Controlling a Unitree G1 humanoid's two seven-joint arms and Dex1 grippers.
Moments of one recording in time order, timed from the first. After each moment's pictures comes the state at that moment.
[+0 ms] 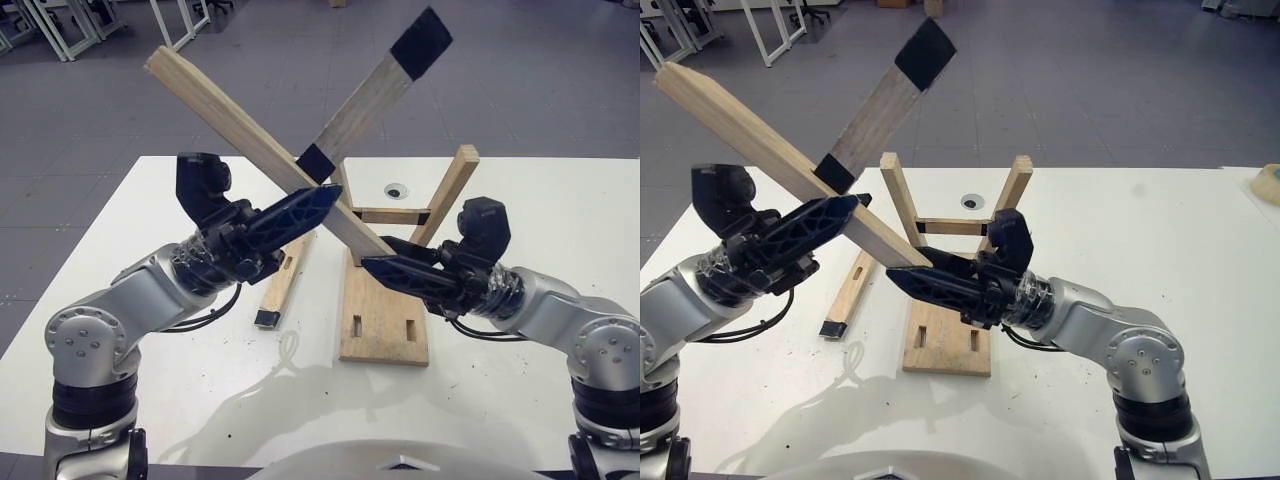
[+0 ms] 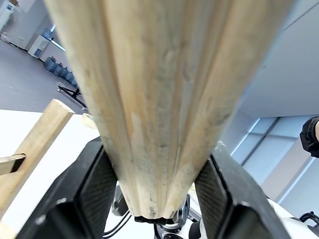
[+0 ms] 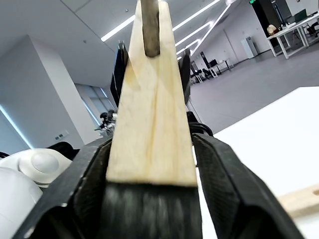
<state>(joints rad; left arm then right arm) -0.19 0.66 0.19 -0.52 -1.90 0.77 -0.25 -0.22 -0.54 0.02 -0.58 1.57 0.85 0.42</state>
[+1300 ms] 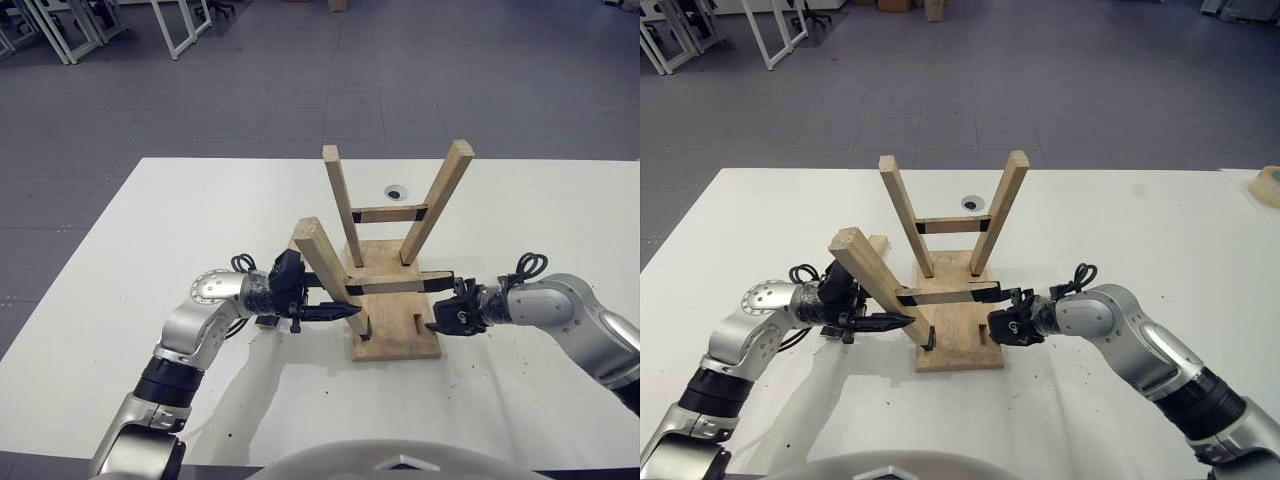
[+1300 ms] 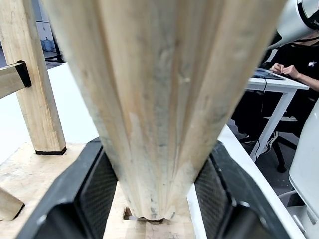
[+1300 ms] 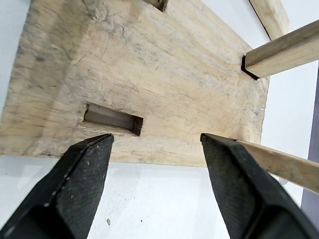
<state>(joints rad) -0.19 0.51 -0.20 -0.04 -0.57 0.23 -1.28 -0.23 -0.98 0.49 -0.32 -0.19 0.05 0.94</state>
